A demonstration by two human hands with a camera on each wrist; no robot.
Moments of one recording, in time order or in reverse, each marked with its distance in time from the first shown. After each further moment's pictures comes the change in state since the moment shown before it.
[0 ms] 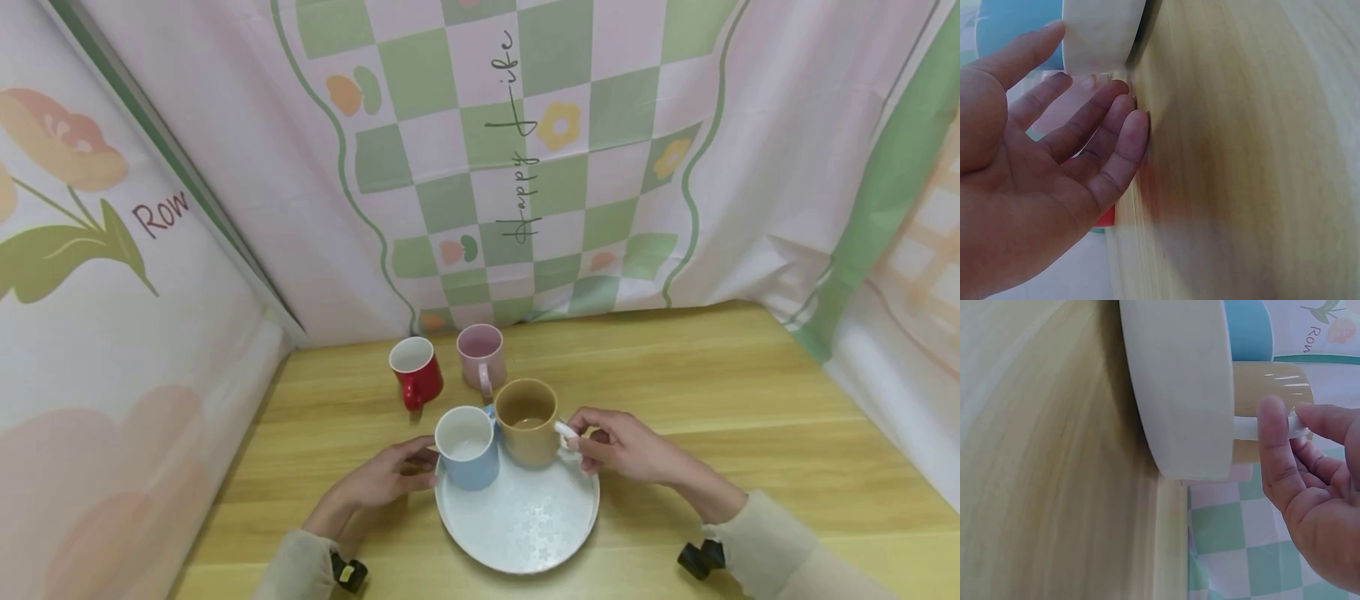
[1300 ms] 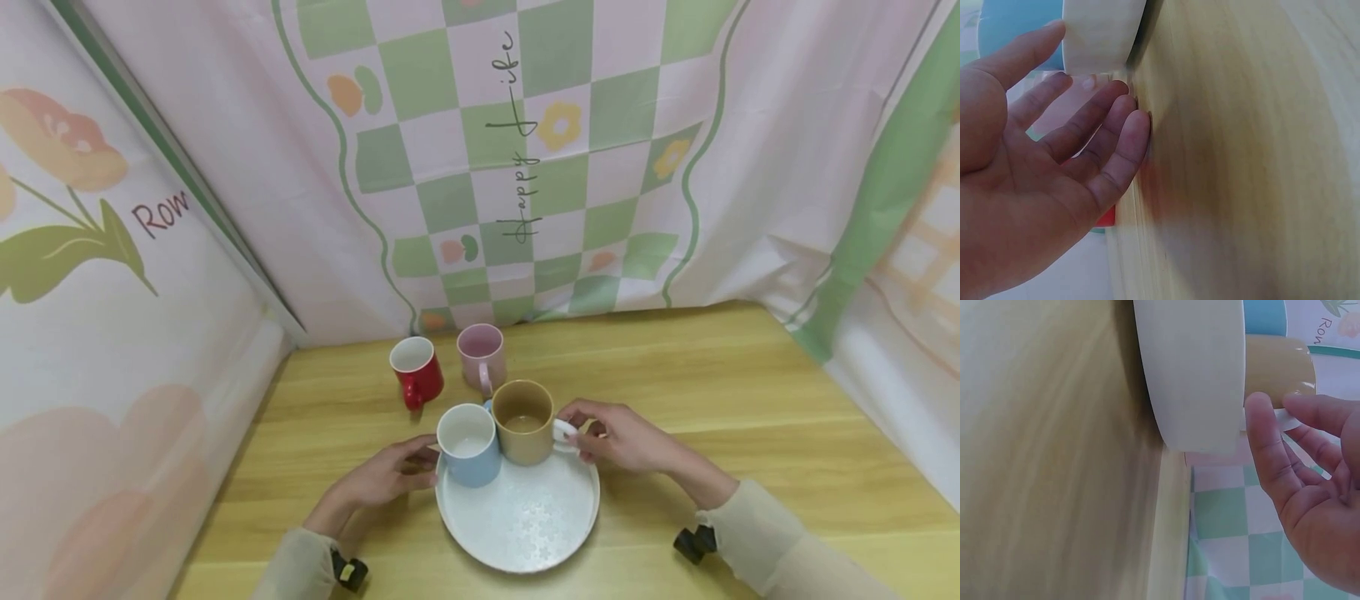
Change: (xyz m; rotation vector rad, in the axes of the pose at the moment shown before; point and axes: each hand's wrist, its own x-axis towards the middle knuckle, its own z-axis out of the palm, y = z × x) left_hand 0.000 0.002 -0.001 0.022 -0.001 -0.011; right_hand 0.011 0.006 -0.008 -0.125 0.003 -0.018
